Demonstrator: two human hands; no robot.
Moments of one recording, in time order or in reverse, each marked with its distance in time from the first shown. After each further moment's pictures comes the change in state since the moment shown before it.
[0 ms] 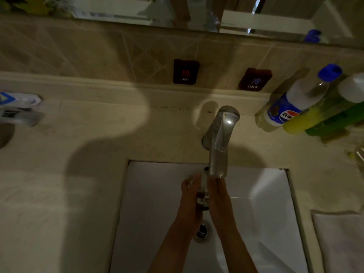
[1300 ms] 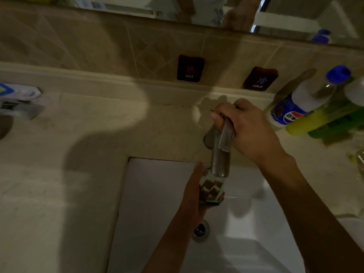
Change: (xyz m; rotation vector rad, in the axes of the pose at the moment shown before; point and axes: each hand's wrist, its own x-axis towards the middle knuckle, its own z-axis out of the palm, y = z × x) left_hand -0.009 0.029 0.020 -0.032 -0.170 -0.088; right_hand 0.067 -0.167 -0.048 -0.993 0.024 -1.054
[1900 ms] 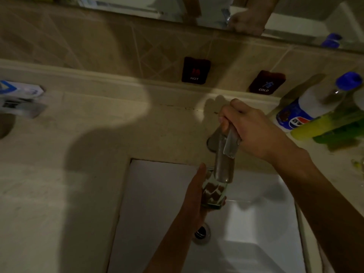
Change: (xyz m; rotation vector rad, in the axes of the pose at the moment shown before) left_hand 0.006 -0.002 -0.006 0.020 -0.018 0.004; right_hand 0.016 0.011 -0.014 0.028 -0.268 -0.193
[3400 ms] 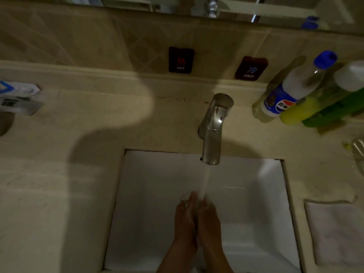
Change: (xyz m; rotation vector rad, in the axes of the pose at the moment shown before) left_hand -0.015 -0.107 -0.041 -0.009 0.414 0.034; right_hand -0.143 -0.124 0.205 0.932 0.034 1.363
